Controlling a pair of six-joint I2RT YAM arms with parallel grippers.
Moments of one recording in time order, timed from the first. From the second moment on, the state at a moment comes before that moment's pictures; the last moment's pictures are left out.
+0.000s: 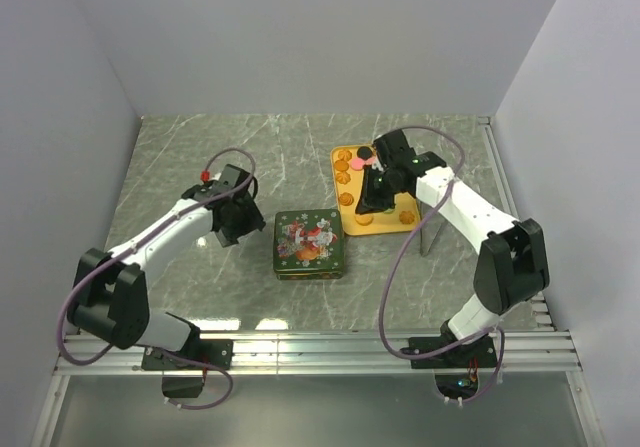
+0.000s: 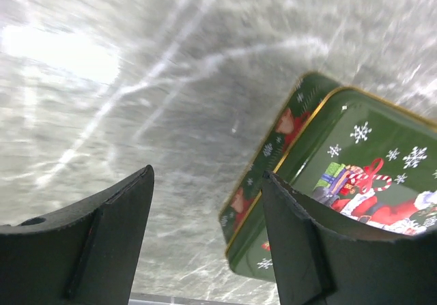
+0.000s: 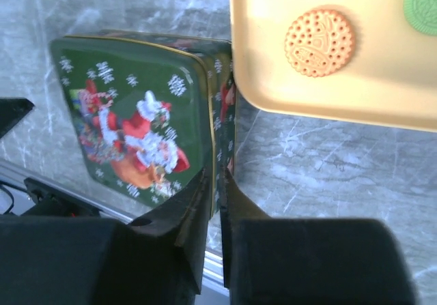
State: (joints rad) left arm -0.43 1.42 0.98 -0.72 -0.17 -0.92; right arm 0.43 1.61 1.30 -0.75 -0.22 0.54
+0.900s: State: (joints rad) left arm -0.32 0.78 0.92 -0.62 -0.42 -0.66; right arm 0.55 0.87 1.24 -0.74 -0.15 0.45
